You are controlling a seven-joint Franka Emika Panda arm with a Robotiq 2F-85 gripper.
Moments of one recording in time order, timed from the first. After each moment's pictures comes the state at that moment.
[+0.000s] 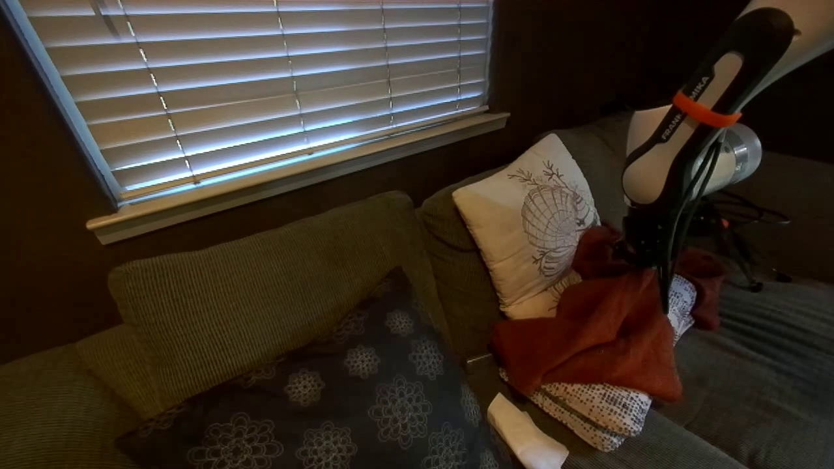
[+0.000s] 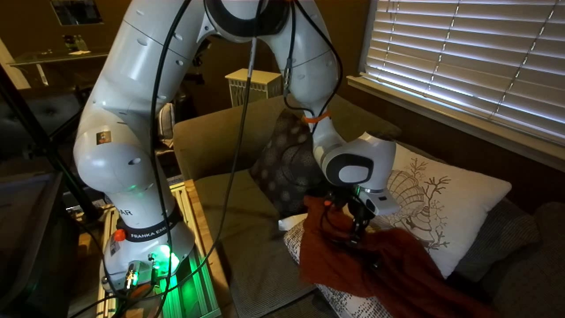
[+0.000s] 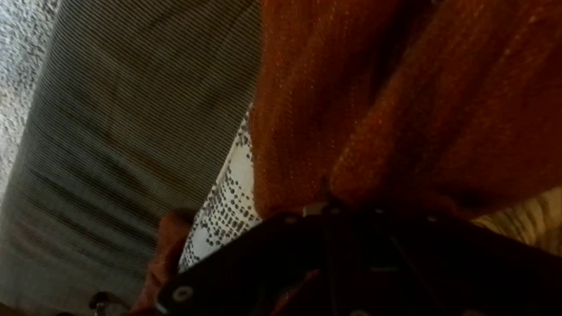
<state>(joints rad) 0.06 0.67 -0.37 -2.15 0.11 2.69 0.60</state>
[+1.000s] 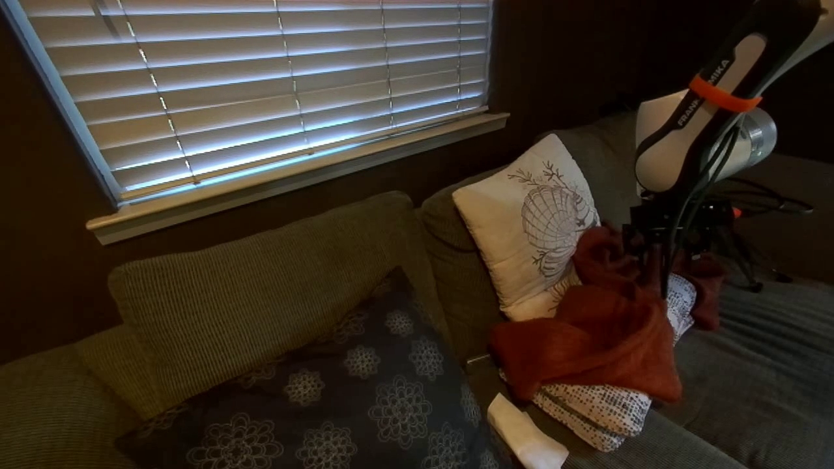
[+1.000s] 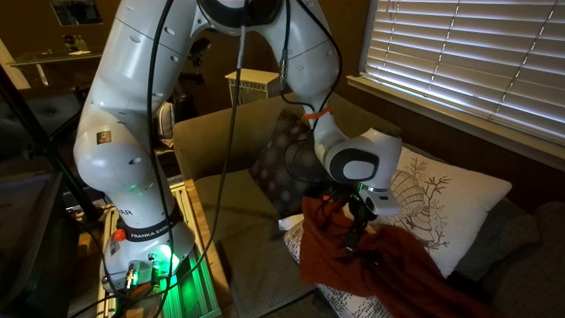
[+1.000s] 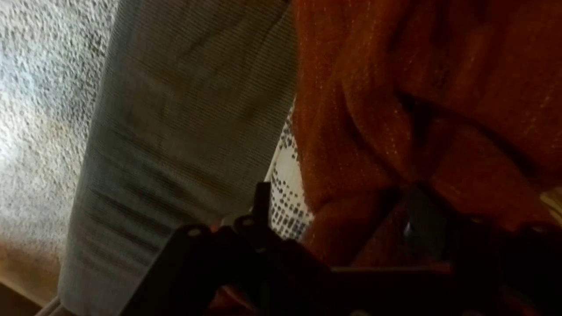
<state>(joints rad) 0.07 0.62 -0.41 -2.17 0.04 2.62 0.75</state>
